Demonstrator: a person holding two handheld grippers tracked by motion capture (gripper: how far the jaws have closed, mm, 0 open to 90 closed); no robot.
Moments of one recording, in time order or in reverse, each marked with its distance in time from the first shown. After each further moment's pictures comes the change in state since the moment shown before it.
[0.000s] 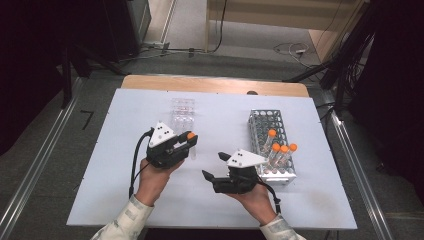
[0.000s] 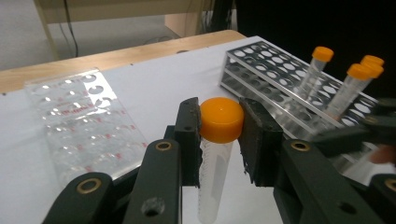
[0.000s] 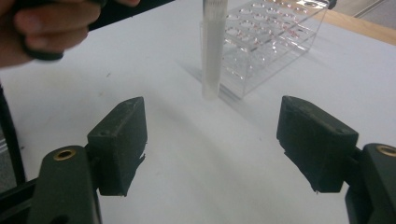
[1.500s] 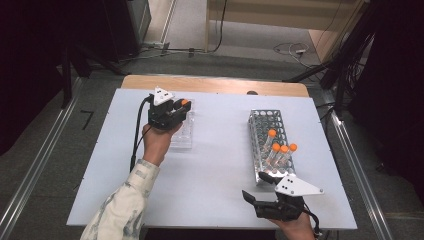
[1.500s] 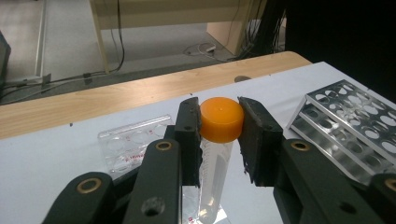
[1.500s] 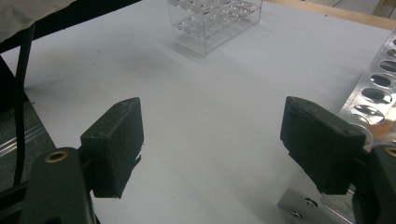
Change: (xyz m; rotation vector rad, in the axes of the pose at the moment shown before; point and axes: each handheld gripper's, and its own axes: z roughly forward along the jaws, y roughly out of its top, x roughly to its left) left arm 0.050 0.045 0.051 -0.009 0.158 -0.041; right arm -0.018 -0.062 -0.091 -0.042 -0.066 0.066
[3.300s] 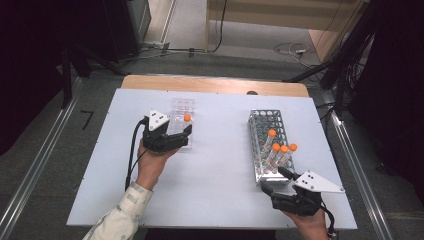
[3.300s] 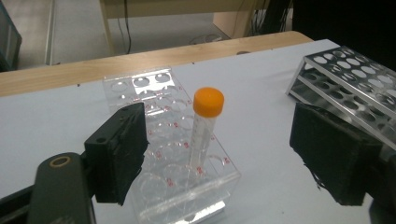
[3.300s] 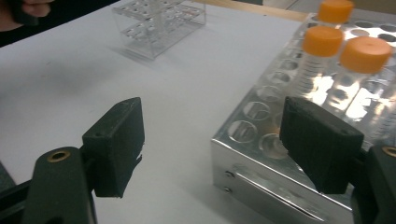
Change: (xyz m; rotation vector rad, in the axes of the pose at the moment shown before) left arm -0.010 -0.047 -0.032 0.022 0.026 0.001; right arm -0.033 -0.009 -0.022 -0.031 -0.127 0.070
